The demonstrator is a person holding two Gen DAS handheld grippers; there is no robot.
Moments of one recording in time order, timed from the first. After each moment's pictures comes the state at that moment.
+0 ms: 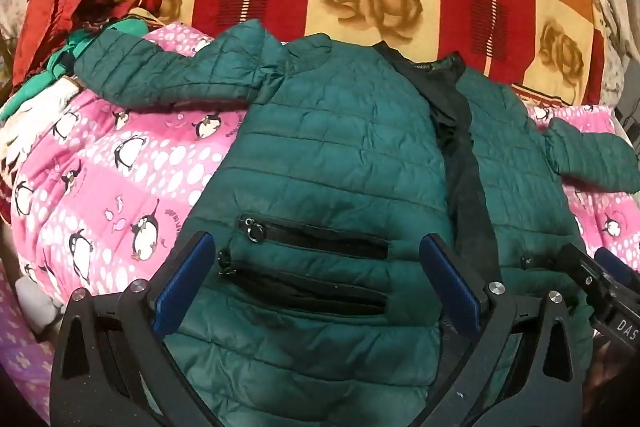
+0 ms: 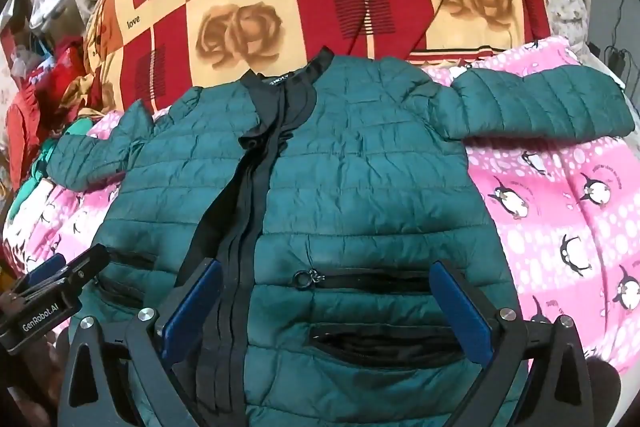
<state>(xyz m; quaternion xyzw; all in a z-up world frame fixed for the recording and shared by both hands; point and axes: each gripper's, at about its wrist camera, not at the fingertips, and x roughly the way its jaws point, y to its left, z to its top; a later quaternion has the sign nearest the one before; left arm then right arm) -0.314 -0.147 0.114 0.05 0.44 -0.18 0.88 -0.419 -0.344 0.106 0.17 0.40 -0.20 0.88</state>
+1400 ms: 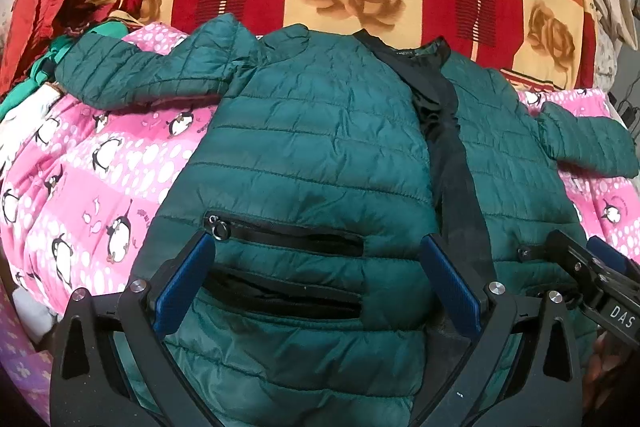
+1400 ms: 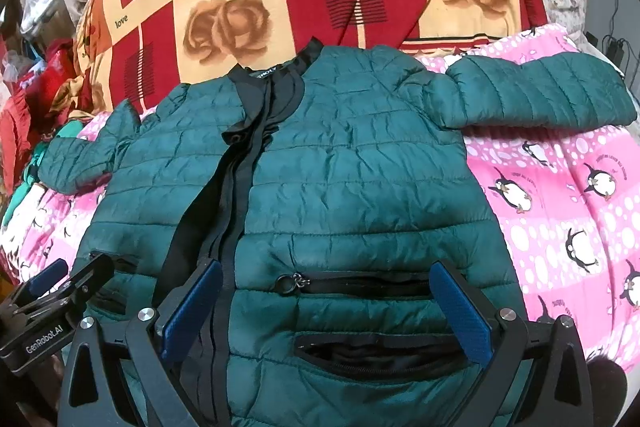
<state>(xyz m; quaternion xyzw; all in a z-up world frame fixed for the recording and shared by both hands) -0.307 -0.163 0.108 0.06 0.44 -0.20 0.87 -0.411 -0.359 0.090 0.19 0.42 -0.20 0.86</state>
